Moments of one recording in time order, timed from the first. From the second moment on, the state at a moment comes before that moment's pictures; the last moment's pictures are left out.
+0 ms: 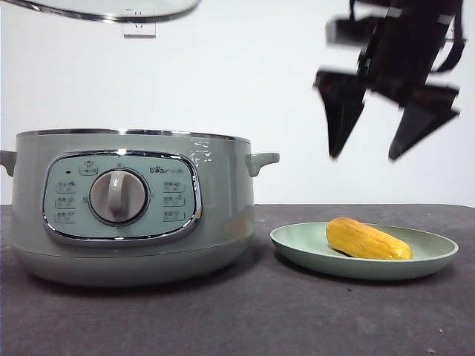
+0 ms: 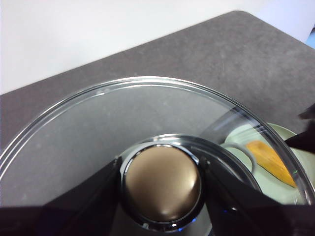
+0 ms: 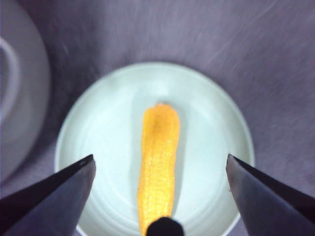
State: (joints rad) left arm -0.43 1.12 1.37 -0.70 0.03 0.04; right arm 0.43 1.48 1.18 -0.66 0.06 0.05
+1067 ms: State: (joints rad) left arm -0.46 1.27 1.07 -0.35 0.04 -0.03; right arm 0.43 1.02 1.18 -0.83 0.11 0.09
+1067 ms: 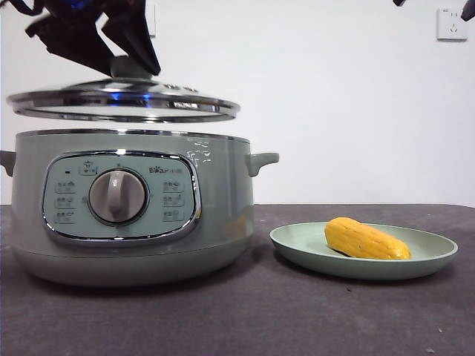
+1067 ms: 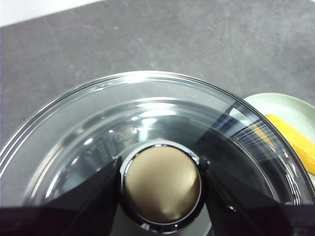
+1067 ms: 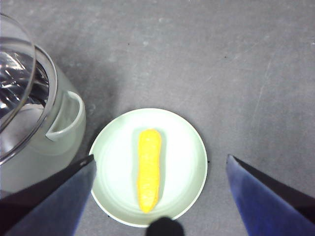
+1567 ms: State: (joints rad) left arm -0.48 1.33 1.07 -0.37 0.03 -0.03; right arm 0.43 1.02 1.18 -0.83 0.11 0.09
